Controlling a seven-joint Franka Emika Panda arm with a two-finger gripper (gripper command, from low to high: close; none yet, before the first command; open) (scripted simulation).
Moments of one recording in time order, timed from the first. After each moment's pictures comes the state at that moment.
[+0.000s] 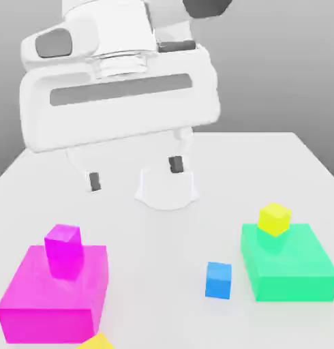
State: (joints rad) arm 0.20 -0.05 -0.30 -2.25 0.28 2.45 0.06
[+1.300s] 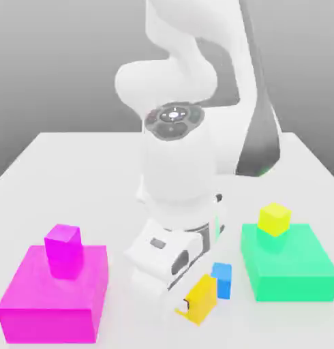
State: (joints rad) arm 0.29 0.11 -0.11 -2.46 0.27 2.51 -0.27
